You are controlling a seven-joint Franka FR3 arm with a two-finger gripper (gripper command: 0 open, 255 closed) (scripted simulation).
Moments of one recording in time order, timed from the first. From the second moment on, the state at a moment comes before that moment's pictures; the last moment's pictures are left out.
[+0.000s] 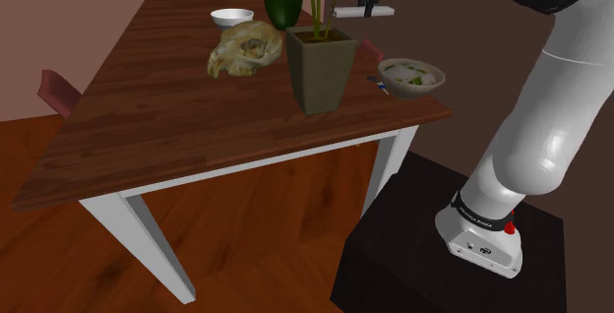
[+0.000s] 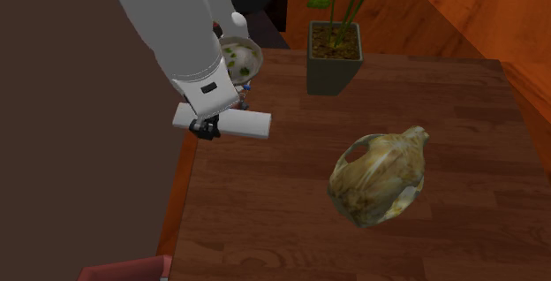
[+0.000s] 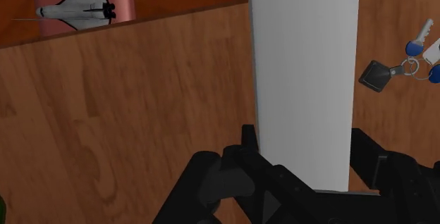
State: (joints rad) arm 0.01 0.10 -0.43 -1.43 0.04 1.54 -1.26
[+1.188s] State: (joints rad) arm 0.02 -0.68 -0.25 -2.16 -0.16 1.51 -1.02
